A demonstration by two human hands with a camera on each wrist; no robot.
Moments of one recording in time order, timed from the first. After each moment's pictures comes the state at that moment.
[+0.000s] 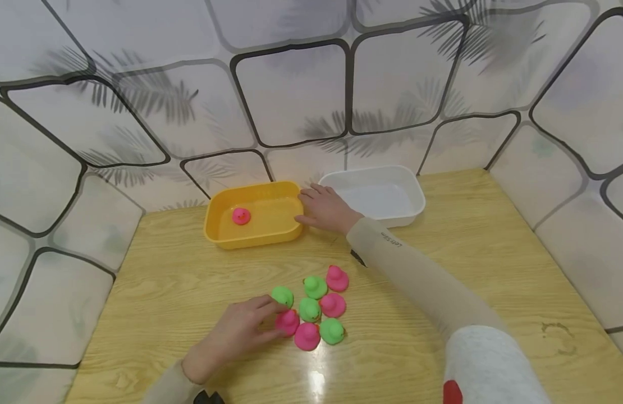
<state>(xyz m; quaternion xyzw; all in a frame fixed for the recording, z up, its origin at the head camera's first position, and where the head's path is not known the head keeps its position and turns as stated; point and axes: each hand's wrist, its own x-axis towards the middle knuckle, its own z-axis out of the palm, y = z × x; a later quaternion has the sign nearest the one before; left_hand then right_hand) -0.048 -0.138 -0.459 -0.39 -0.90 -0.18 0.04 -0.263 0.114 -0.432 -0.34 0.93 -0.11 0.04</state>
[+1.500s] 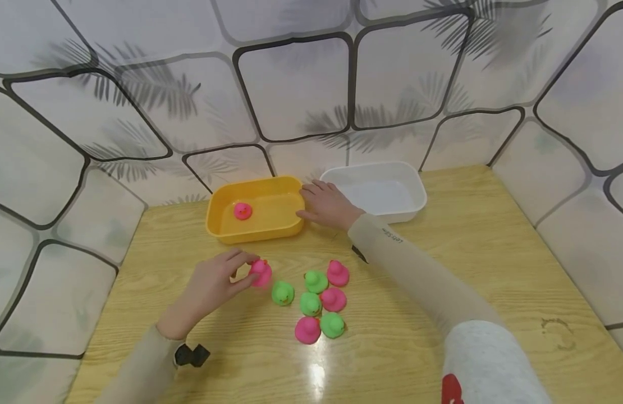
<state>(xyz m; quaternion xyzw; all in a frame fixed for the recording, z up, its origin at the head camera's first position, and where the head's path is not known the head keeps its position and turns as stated) -0.097 -0.171 -0.407 -0.32 -0.93 -0.15 0.11 -0.267 0.115 -0.436 -0.34 0.93 -0.12 0.05</state>
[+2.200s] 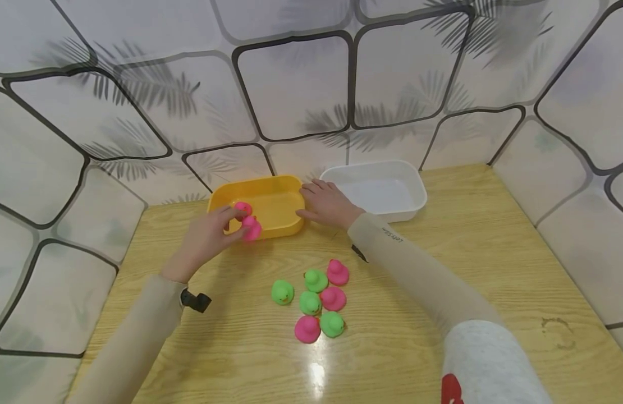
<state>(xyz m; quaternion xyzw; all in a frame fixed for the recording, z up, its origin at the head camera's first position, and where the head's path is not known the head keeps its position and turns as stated) -0.177 -0.186 -0.389 -0.26 -0.95 -0.17 0.08 -0.268 0.115 -0.439 -0.34 0.93 -0.12 0.05</state>
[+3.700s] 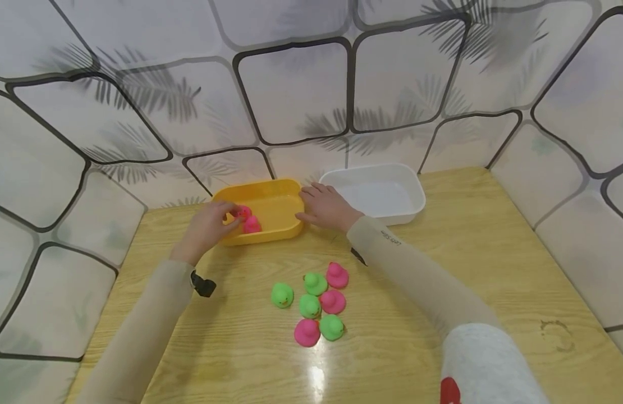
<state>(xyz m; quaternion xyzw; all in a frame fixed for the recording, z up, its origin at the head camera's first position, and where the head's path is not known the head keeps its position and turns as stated) -0.221 -0.204 -0.413 -0.20 -0.96 -0.19 0.02 -0.268 0.115 -0.440 -0.34 0.93 -0.13 0.04</state>
